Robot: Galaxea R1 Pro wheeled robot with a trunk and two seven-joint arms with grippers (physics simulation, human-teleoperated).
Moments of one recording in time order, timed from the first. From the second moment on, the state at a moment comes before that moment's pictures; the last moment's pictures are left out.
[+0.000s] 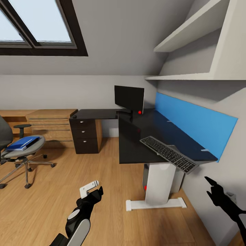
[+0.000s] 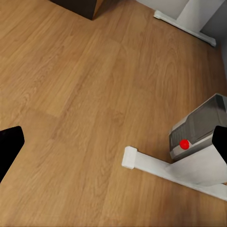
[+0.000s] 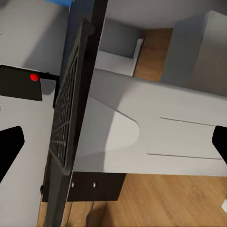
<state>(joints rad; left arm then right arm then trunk) -0.18 0.02 -0.42 -1.52 0.70 0.29 0.74 -0.45 -0.31 -0.63 -0.68 -0.99 0.50 0.40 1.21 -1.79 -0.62</state>
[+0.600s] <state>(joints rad) -0.18 0.02 -0.43 -1.50 0.70 0.29 0.73 -0.45 -0.31 -0.63 -0.71 -1.05 0.62 0.35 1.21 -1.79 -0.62</state>
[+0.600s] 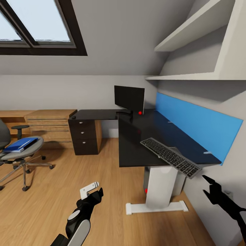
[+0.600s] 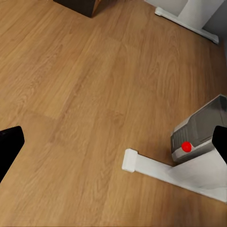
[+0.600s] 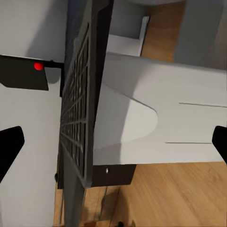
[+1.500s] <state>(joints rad) -0.18 0.02 -0.43 -1.50 0.70 0.29 0.73 -0.45 -0.29 -0.60 -0.69 -1.08 0.63 0.30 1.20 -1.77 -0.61</state>
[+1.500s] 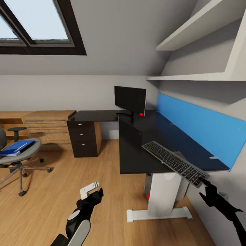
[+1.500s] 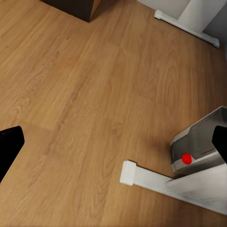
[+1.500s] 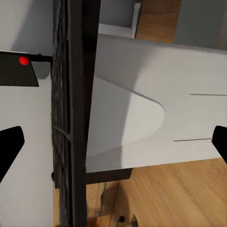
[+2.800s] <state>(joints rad) -0.18 0.02 -0.43 -1.50 0.70 0.29 0.73 -0.45 -0.29 -0.56 -0.70 -1.08 0.63 0.30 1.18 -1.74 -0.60</state>
